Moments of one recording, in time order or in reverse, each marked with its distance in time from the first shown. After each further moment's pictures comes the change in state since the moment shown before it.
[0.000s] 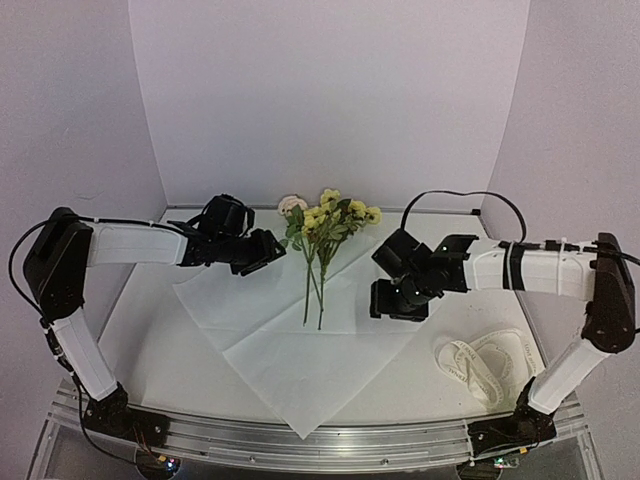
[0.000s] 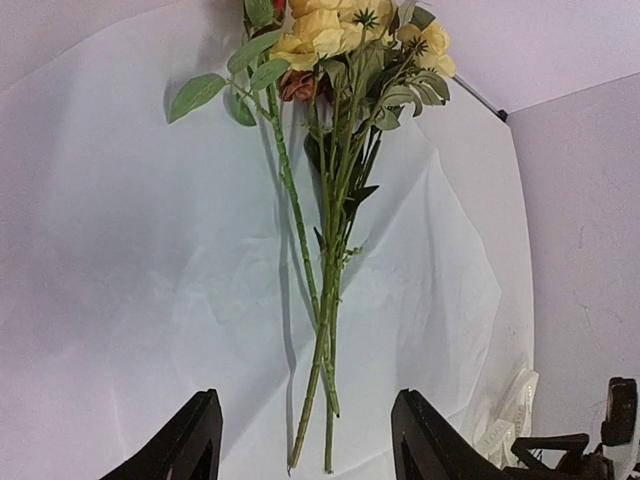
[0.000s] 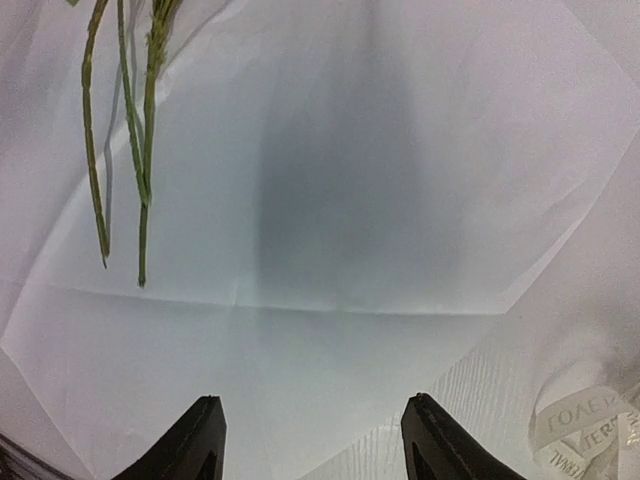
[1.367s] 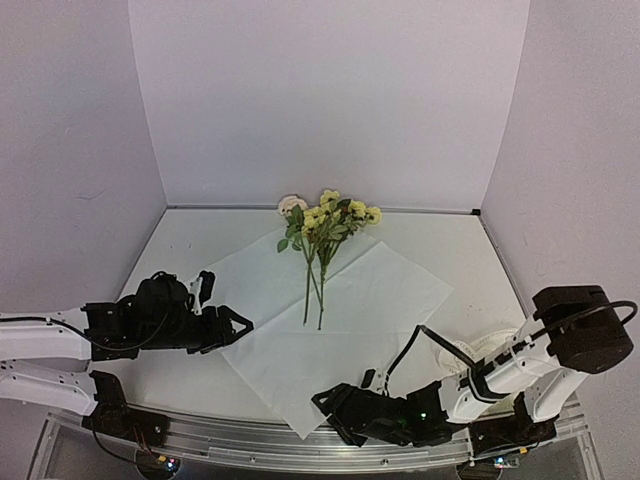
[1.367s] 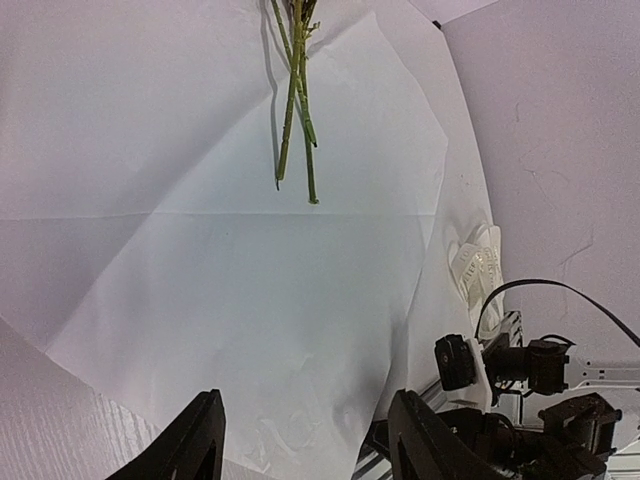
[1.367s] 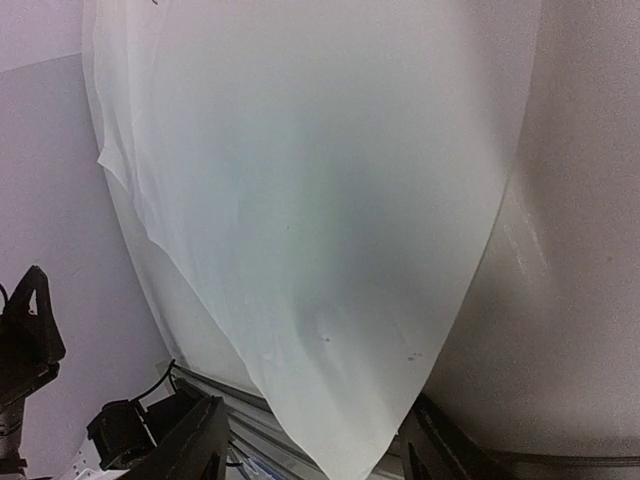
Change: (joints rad) left arm -0.354 -0.819 -0.667 -0.066 -0.153 -0.196; right arm 0.679 0.147 -0.491 1.015 0.260 1.158
